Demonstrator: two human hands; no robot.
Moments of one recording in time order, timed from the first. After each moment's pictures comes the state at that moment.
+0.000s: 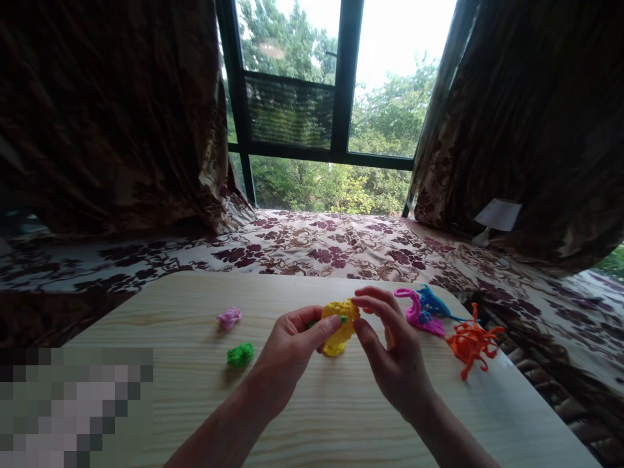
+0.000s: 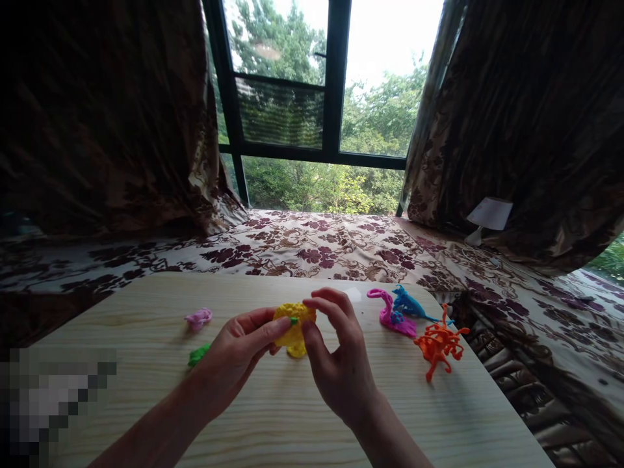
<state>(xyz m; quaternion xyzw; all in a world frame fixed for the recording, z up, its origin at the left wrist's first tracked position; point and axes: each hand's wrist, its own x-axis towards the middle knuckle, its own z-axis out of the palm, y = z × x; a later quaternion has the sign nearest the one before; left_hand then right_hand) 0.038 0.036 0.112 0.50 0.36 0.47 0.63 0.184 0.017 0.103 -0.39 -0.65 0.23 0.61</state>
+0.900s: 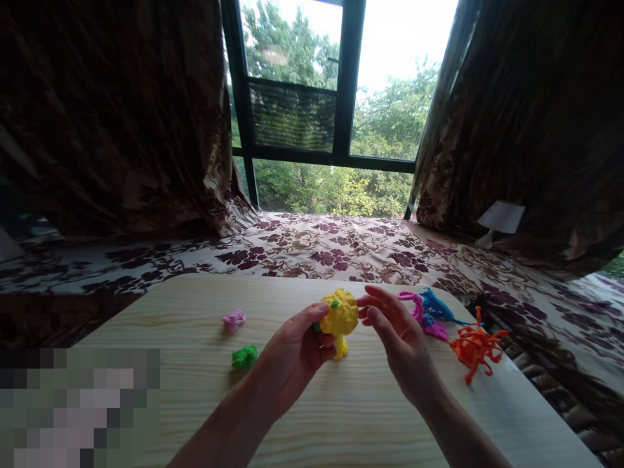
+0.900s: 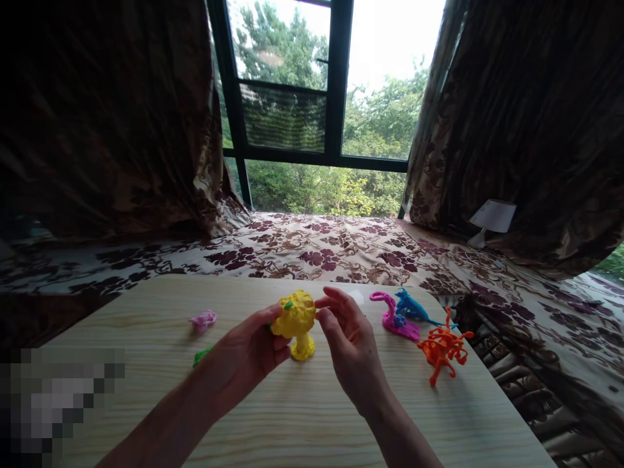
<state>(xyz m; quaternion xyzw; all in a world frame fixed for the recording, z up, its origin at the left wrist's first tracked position) 0.035 0.039 0.110 0.32 0.25 0.47 0.79 0.190 0.026 0.102 -0.37 -0.53 0.44 0.63</state>
